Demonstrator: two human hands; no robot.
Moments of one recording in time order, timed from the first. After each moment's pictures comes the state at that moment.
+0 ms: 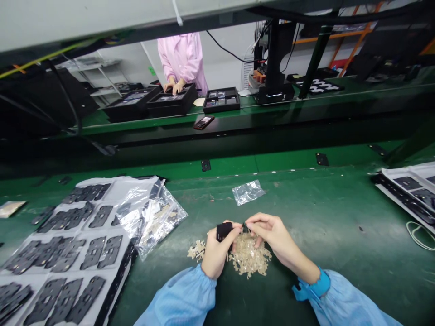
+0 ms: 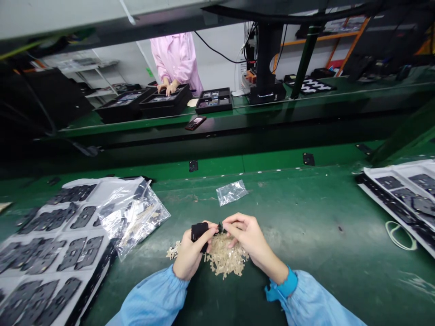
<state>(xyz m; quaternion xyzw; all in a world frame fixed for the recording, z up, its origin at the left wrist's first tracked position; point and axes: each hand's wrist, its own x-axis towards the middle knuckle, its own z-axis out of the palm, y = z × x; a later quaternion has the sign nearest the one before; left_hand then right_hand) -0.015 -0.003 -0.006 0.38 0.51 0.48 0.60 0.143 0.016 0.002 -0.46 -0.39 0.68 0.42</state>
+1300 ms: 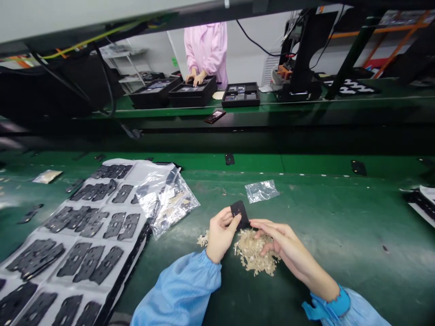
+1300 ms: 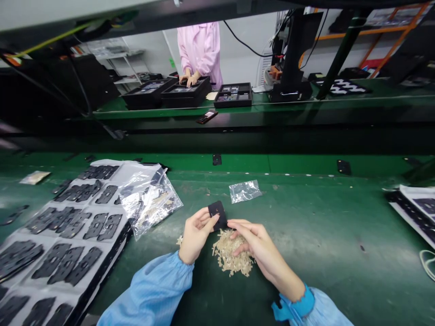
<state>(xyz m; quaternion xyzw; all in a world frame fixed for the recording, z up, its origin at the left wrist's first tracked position) -0.028 0.013 -0.002 0.36 0.57 0.50 0.54 0.141 0.009 0.024 -0.44 -0.36 0.75 0.35</state>
